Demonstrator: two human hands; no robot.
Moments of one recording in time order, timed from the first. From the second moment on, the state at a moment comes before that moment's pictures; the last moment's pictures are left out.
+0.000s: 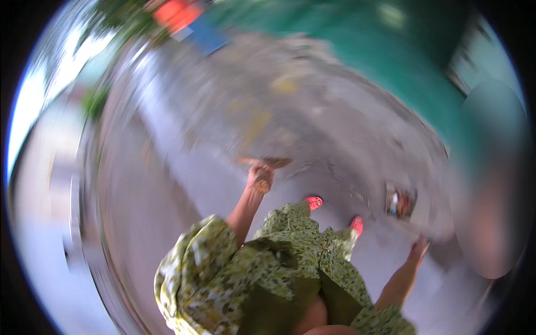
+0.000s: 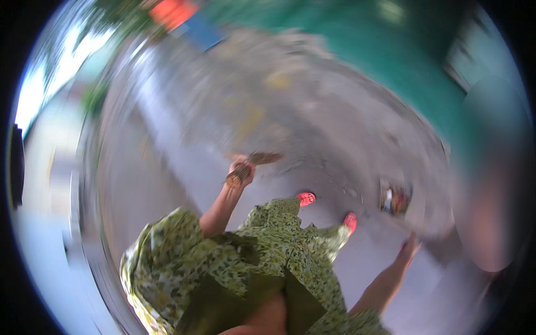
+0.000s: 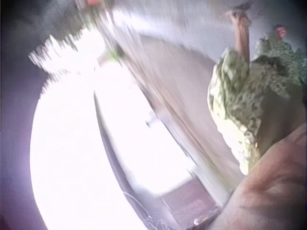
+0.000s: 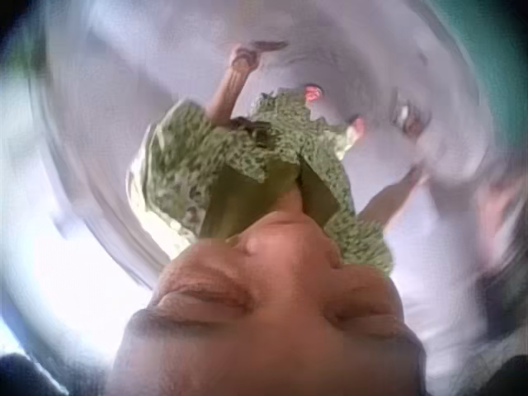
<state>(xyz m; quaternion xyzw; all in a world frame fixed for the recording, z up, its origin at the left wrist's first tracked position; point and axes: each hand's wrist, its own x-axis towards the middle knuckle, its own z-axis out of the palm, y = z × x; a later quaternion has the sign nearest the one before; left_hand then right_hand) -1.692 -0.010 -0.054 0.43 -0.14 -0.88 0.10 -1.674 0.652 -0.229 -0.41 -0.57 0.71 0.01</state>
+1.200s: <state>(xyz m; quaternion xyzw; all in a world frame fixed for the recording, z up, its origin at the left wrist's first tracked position) -1.282 0.272 -0.165 0.54 0.36 -0.44 0.62 -1.909 0.338 -0.183 -0.31 -0.73 0.61 -0.06</state>
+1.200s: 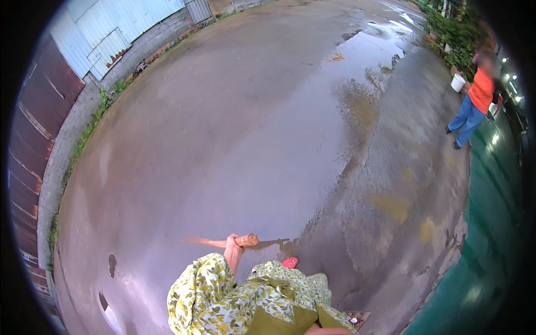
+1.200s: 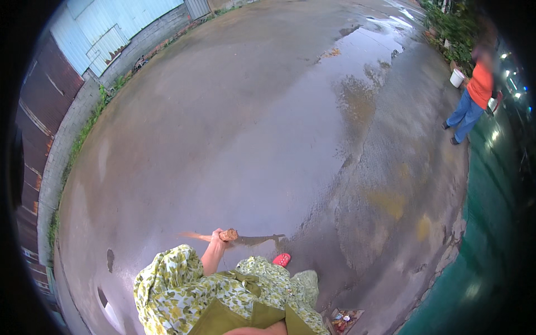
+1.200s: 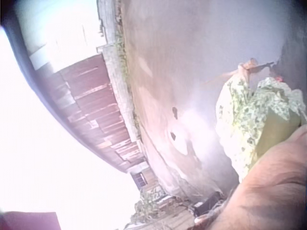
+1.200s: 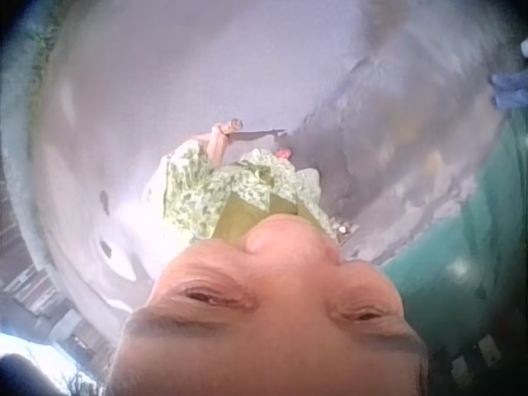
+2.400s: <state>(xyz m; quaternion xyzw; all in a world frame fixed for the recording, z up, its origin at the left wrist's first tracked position) -1.169 -0.404 -0.049 0.54 0.17 -0.47 0.68 -1.780 -0.456 -0.103 -0.21 -0.59 0.75 -0.22</state>
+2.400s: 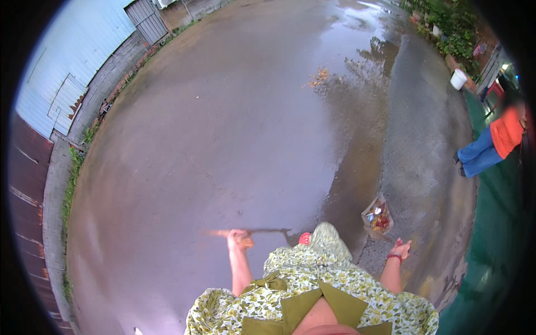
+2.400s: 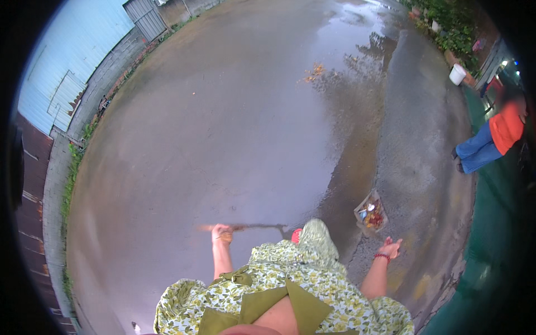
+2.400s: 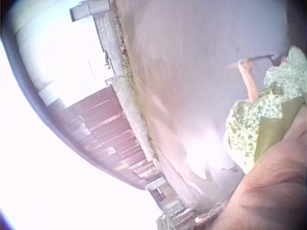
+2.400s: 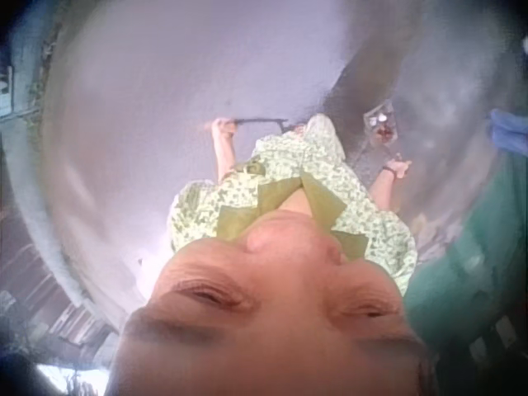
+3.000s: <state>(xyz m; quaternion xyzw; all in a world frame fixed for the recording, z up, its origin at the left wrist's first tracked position) -1.030 -0.661 0.009 0.20 0.25 -0.53 0.79 -1.648 -0.804 -0.089 -0.16 -0.70 0.66 -0.23</state>
